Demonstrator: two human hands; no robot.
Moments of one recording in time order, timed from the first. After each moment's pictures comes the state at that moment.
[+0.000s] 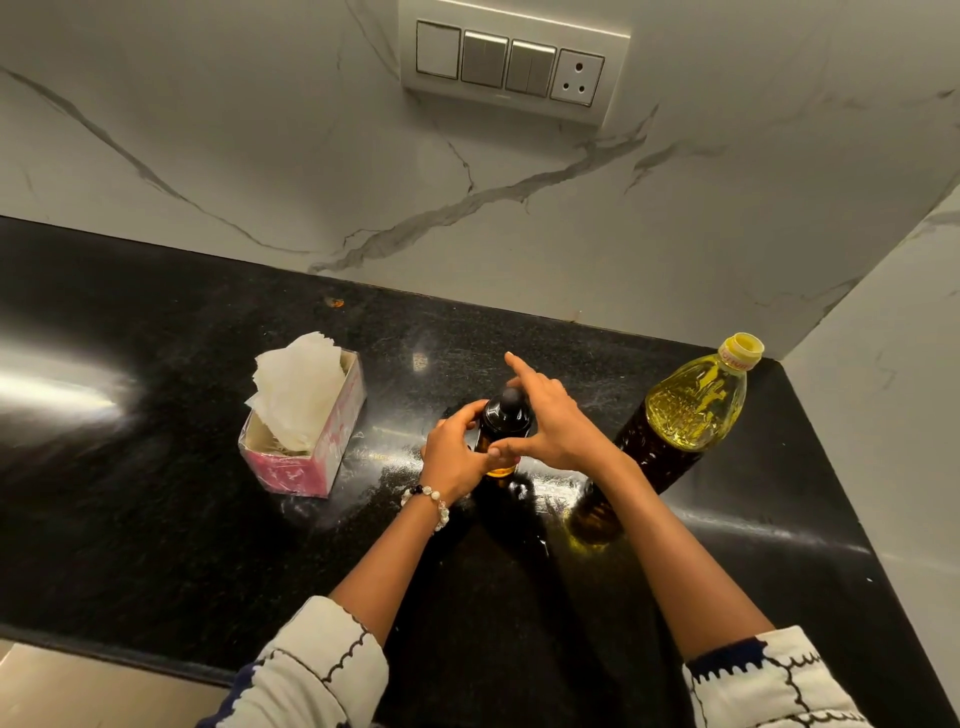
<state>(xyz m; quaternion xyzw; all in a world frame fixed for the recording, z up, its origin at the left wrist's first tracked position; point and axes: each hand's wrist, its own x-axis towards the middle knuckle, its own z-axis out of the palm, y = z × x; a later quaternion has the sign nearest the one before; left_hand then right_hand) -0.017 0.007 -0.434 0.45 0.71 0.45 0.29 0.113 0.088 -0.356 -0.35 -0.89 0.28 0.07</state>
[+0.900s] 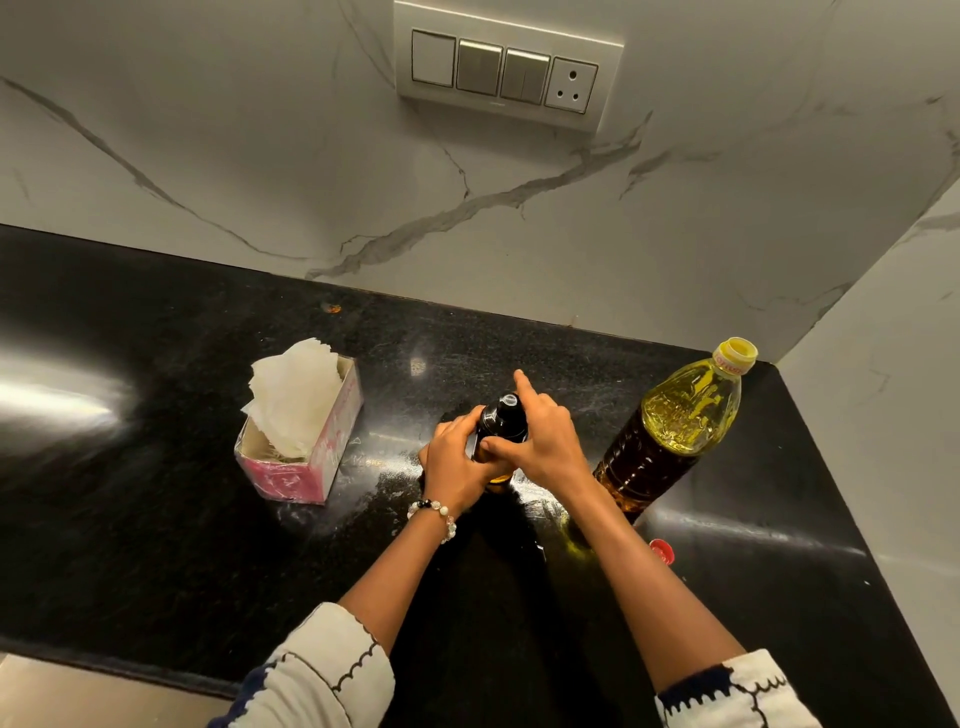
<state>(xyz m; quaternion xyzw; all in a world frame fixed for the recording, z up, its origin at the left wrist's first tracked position) -0.002 0.002 -0.426 0.45 0.74 0.44 0.24 0.105 0.068 -0.372 -0.42 -0.85 0.26 0.19</state>
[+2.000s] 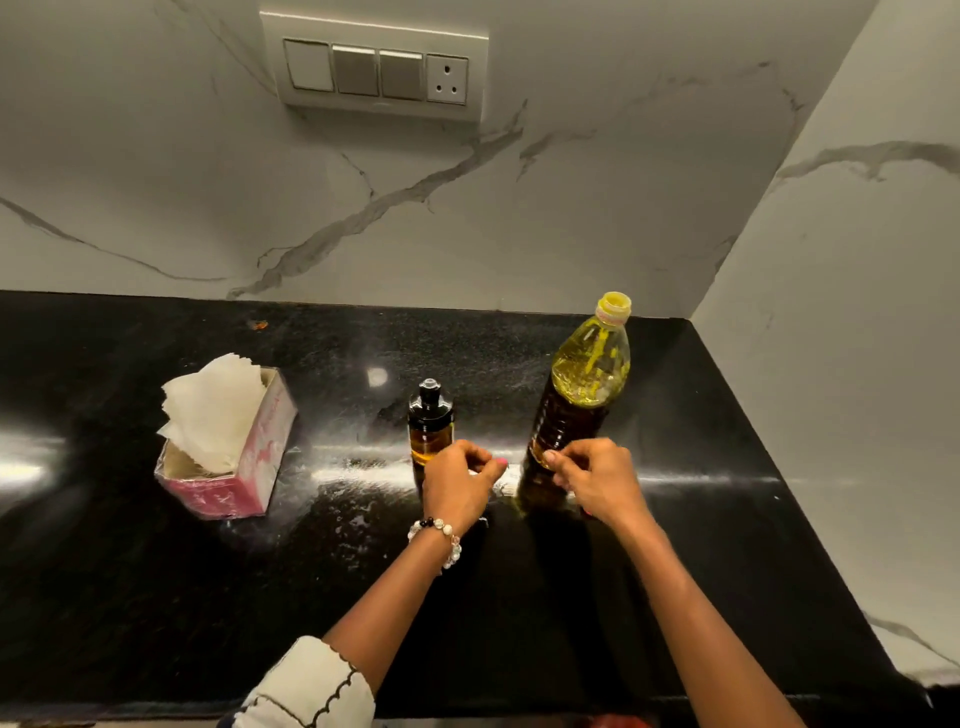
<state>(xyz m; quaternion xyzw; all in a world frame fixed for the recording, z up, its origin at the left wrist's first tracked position) 0.083 -0.008 -0.415 0.42 0.76 0.40 0.30 0.249 0.044 -0.388 -0.58 -0.70 0.33 0.23</state>
